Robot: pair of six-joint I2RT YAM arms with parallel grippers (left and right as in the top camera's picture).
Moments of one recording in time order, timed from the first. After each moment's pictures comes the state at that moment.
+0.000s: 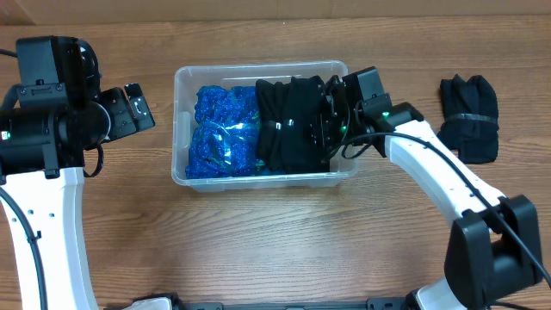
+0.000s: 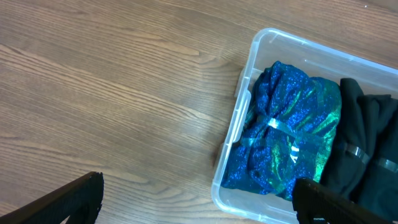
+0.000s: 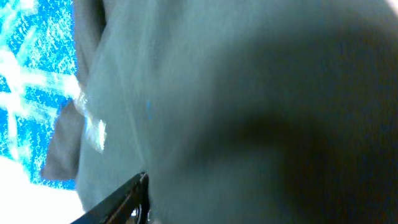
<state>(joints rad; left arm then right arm) 0.10 1.43 1.82 -1.39 -0.05 -0.25 0.34 1.72 1.25 -0.61 -0.37 0.23</state>
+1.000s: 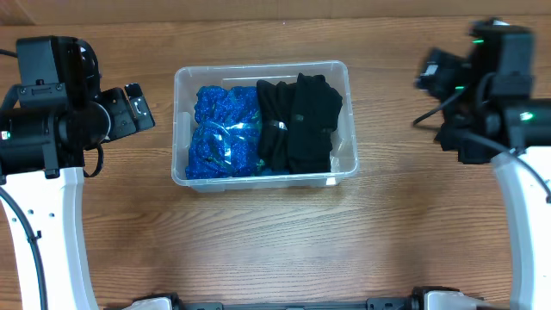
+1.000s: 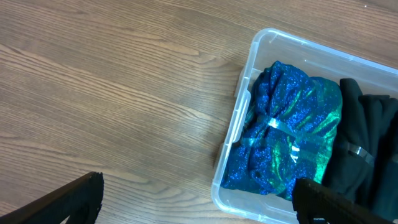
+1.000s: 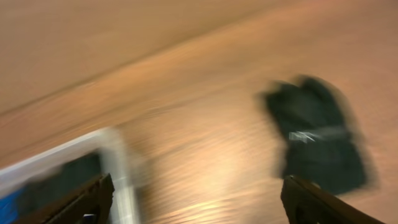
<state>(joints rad) 0.10 1.43 1.82 -1.39 -0.05 -0.25 -0.06 1.44 1.56 -0.90 0.09 0.35</state>
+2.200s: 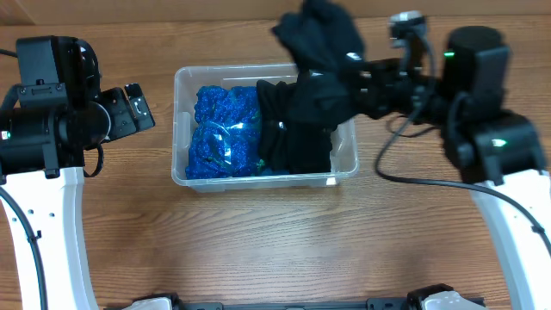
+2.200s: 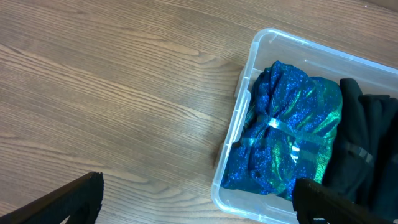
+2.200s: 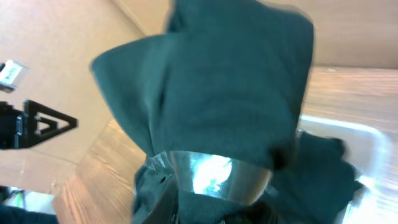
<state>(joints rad) 0.10 1.43 1.82 -1.39 -0.05 -0.25 0.24 1.35 1.53 -0.67 -0.58 0.29</state>
